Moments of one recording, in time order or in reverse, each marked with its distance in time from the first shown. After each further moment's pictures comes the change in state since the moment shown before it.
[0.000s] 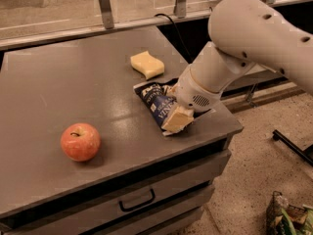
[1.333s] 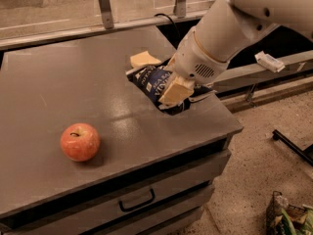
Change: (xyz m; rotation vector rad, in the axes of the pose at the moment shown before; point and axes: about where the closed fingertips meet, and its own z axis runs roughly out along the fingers) arm -0.049 -0.009 -0.068 0.114 -0.062 -0.051
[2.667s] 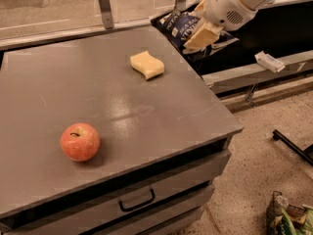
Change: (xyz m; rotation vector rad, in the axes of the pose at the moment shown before) arm 0.022 -0.129 -0.066 0.213 -0.062 -0.073
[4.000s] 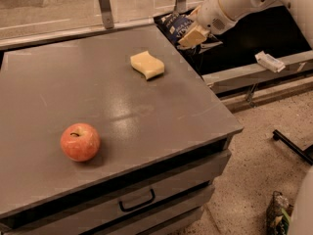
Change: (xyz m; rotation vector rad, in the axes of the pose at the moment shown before) arm 0.031 -0.072 0.068 0.059 -0.084 0.087
